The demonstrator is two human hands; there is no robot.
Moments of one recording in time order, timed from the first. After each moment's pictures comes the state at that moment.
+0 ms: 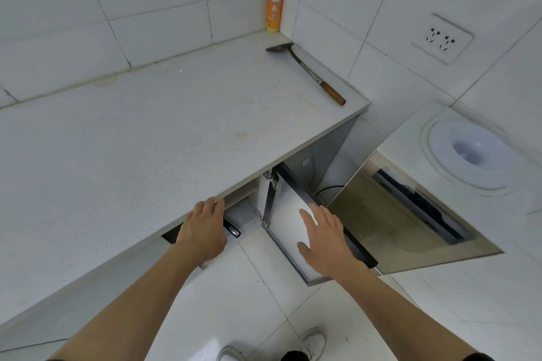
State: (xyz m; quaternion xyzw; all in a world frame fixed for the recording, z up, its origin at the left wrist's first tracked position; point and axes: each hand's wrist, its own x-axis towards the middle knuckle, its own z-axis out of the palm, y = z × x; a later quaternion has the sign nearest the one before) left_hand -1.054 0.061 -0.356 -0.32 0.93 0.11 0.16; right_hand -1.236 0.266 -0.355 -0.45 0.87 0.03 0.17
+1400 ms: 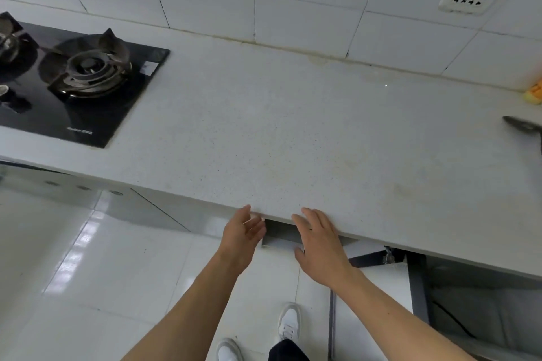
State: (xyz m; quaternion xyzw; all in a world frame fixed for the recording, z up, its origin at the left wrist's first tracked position) left_hand -0.968 0.047 -0.391 -0.57 -0.01 0.68 -0.46; right_hand -1.153 0.057 -0.384 -0.79 0.58 0.03 0.20
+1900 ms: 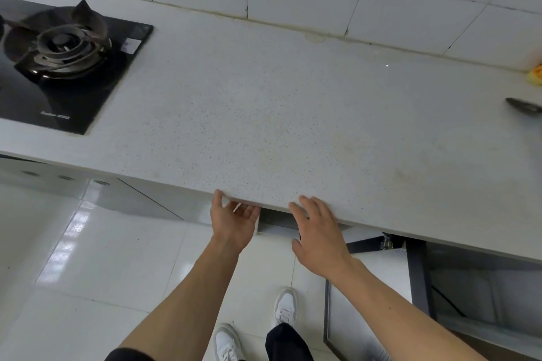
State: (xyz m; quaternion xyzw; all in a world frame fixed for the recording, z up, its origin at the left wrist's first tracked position) left_hand -0.965 0.024 -0.424 -0.42 -0.20 0.68 -0.57; right_hand -1.151 0.056 -0.388 -0.80 0.58 0.03 0.17
